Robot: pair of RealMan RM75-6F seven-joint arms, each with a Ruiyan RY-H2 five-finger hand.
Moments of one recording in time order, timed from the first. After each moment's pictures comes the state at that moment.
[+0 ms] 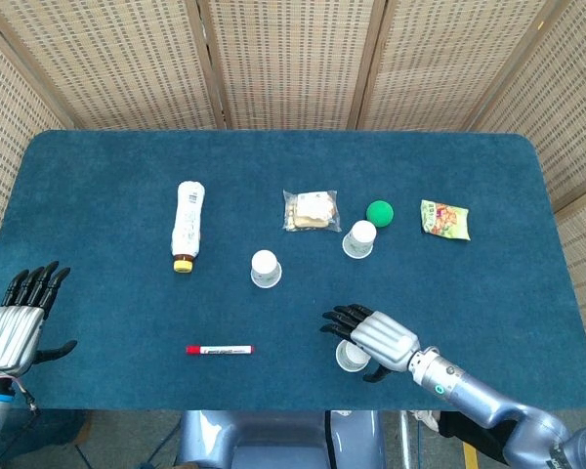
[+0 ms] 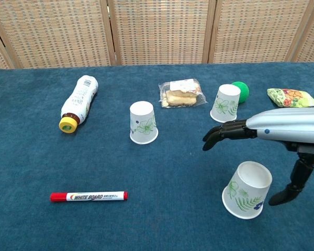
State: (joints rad) left arm -0.15 -1.08 -0.03 -1.78 1.47 1.39 0.21; right arm 0.66 -1.21 0.02 -1.74 -1.70 0.79 0.12
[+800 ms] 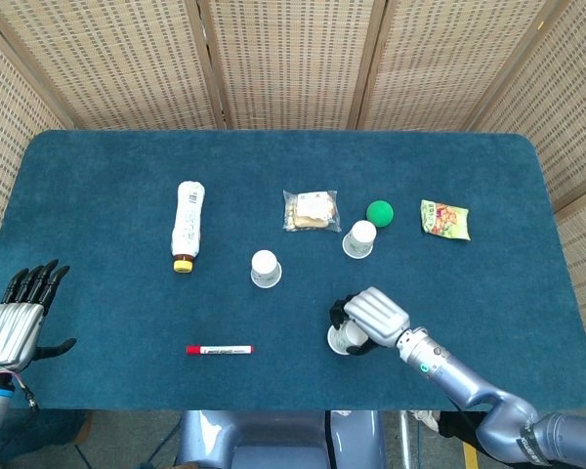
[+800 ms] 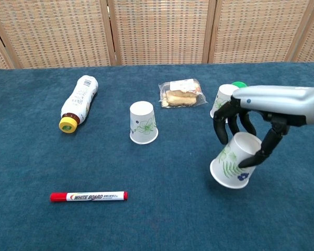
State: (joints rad) left arm -0.17 -1.07 -0.04 -1.78 1.43 1.35 0.20; right arm 0.68 -1.30 0.09 -1.64 -1.57 0.87 0.09
